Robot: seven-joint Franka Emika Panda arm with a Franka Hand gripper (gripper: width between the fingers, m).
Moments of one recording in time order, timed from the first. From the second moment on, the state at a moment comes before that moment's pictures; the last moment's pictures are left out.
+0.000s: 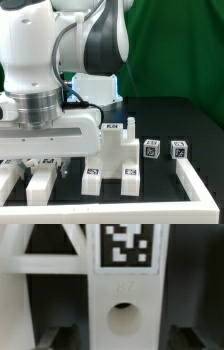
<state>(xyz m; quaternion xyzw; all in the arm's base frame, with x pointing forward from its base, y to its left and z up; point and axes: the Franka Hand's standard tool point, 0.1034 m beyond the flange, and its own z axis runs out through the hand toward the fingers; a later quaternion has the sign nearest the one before) 0.551 -0.107 0.017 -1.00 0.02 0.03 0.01</state>
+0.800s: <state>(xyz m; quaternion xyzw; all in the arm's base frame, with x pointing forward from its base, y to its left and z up) 0.552 -0.108 0.018 -1.00 0.02 0.02 0.01</state>
